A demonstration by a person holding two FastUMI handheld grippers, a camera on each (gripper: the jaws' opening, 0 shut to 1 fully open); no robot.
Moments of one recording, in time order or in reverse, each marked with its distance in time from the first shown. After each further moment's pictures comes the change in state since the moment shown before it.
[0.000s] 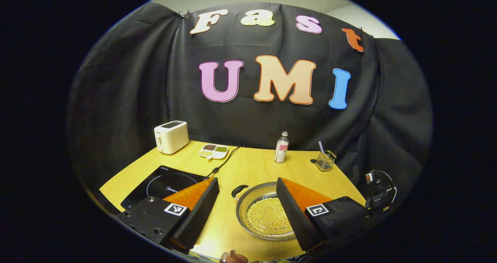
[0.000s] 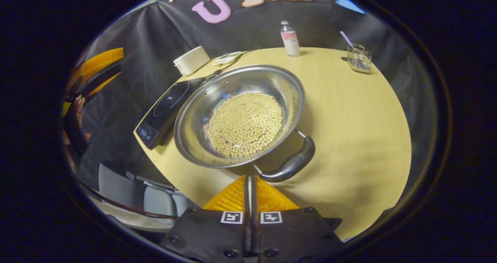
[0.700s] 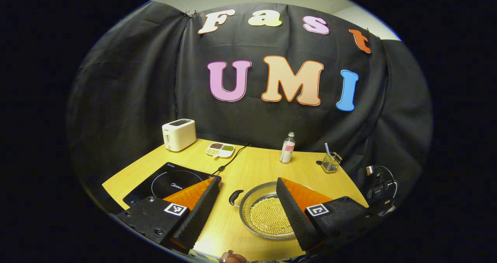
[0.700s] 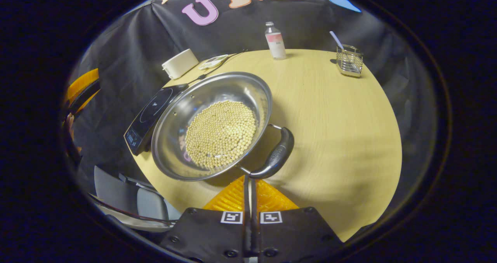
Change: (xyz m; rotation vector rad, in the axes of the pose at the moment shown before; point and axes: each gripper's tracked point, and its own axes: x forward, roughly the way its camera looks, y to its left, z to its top) left arm -0.006 0.006 -0.001 -0.026 -0.004 0.064; right arm 0.011 -0.056 0.032 0.009 -0.012 -0.043
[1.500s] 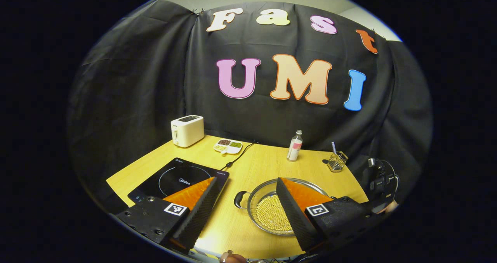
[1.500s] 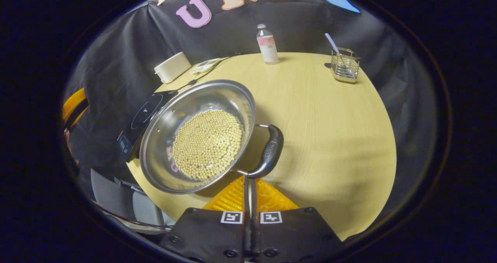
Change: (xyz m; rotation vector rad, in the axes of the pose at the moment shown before) left arm -0.009 0.015 -0.009 -0.019 0.022 0.055; right arm 0.012 -0.021 0.022 0.003 -0.018 -0.032
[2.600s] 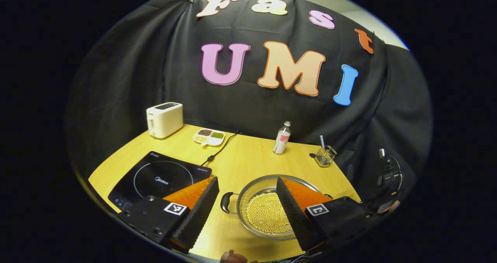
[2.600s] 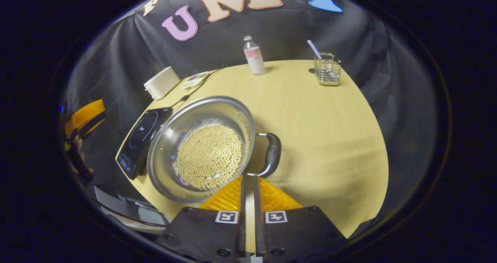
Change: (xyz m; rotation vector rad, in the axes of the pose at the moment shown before) left arm 0.063 -0.012 -0.019 -0.029 0.105 -0.213; right arm -0.026 0.013 0.022 0.128 -0.094 -0.102
